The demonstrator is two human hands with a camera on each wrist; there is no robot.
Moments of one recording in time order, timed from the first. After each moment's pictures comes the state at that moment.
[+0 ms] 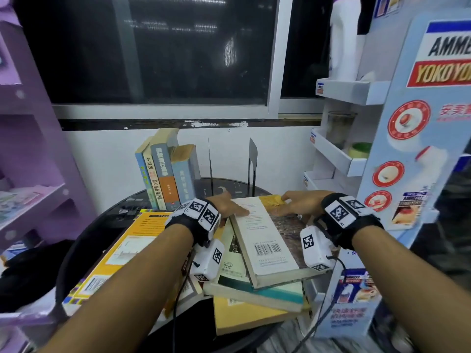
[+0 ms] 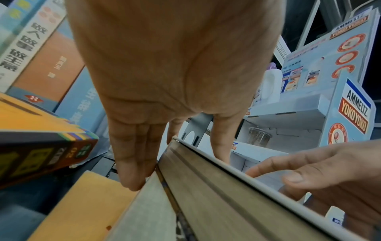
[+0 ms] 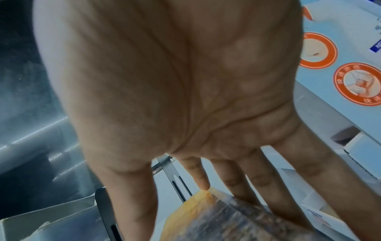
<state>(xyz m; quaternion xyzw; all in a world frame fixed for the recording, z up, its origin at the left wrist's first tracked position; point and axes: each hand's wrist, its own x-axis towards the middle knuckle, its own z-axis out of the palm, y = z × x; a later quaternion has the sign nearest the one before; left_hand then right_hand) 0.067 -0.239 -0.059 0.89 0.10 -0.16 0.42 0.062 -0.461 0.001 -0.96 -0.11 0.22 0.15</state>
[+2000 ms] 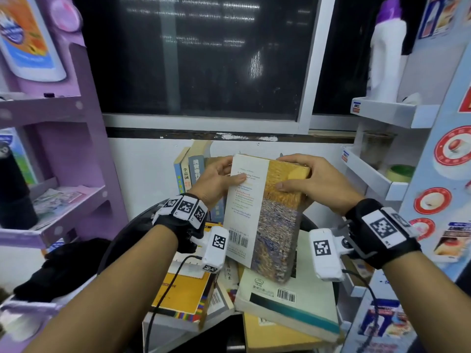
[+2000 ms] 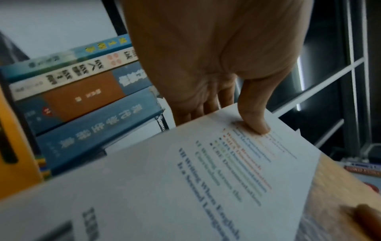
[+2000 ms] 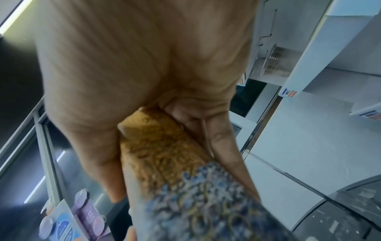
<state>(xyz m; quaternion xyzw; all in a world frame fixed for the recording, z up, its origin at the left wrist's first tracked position) 0.002 -0.182 0.014 0.67 -0.08 0.11 0.73 0.023 -0.410 0.058 -0.83 -0.28 0.00 0.48</state>
